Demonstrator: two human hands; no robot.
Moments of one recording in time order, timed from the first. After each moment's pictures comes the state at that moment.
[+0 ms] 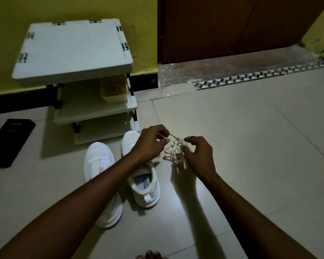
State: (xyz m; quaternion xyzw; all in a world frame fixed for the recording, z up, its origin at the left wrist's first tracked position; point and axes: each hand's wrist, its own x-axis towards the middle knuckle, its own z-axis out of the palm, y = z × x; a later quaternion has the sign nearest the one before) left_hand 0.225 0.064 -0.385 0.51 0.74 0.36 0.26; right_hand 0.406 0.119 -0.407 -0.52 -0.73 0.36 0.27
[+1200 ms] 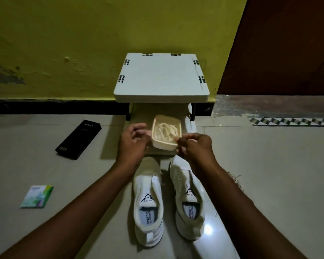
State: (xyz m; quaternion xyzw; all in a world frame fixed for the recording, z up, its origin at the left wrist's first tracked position) left_hand 0.107 -0.053 -0.308 0.17 0.72 0.65 0.17; right_hand 0.221 0.071 -0.307 -0.43 -0.50 0.71 0.25
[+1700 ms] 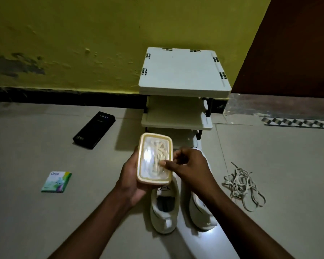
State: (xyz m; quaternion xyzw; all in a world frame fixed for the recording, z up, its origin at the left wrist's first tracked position) left_hand 0.132 -0.146 -0.329 -0.04 0.44 0.75 0.49; right_hand 0.237 -0.014 -0.318 -0.31 -0.77 0.54 0.14
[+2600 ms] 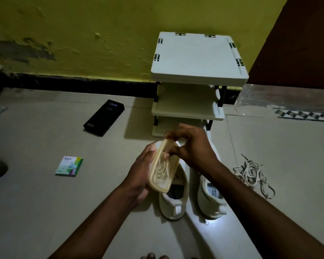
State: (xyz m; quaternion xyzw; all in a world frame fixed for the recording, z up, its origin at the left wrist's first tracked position) left_hand 0.140 -0.165 -0.351 0.07 0.56 0.72 0.41; right_hand 0.203 -0.007 -0.309 -0.09 -0.88 0.41 0.22
